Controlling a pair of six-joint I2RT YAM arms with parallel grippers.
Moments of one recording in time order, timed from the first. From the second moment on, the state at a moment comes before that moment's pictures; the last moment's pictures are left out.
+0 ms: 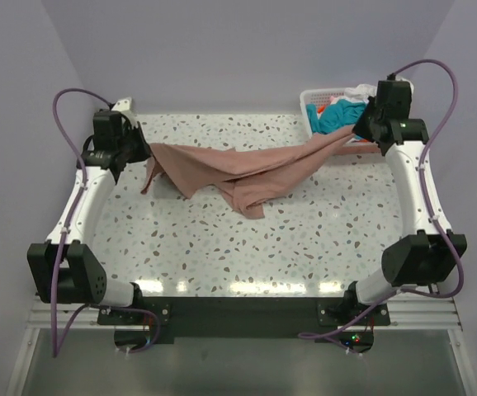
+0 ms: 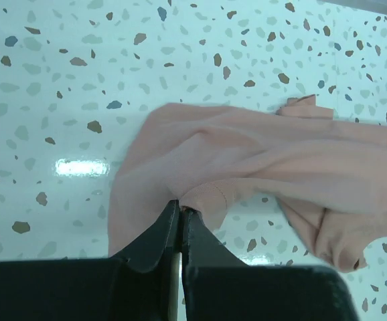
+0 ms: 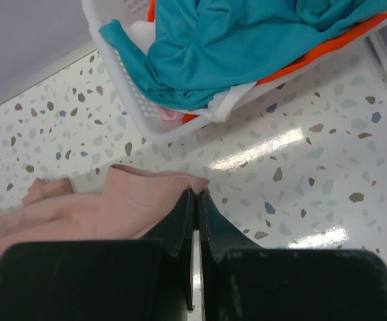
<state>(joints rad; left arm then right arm) 0.01 1.42 1.25 -0.45 0.12 -0.22 0.01 1.56 1.68 -0.77 0.18 0.43</state>
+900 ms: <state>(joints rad) 0.08 1.48 1.33 -0.40 0.15 -0.17 0.00 1.33 1.49 -0.65 0.09 0.45</state>
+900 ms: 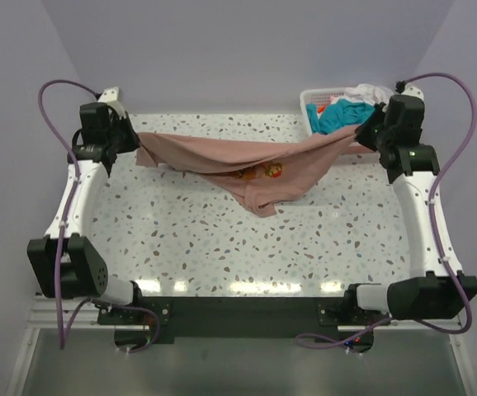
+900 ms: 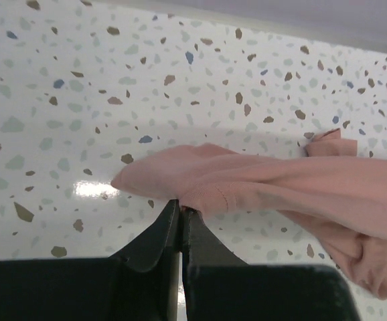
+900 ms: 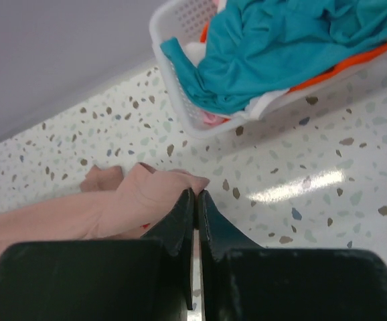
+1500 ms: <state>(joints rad) 0.09 1.39 1.22 -0.36 0.08 -0.20 0.00 1.19 1.45 -0.49 0.17 0.41</state>
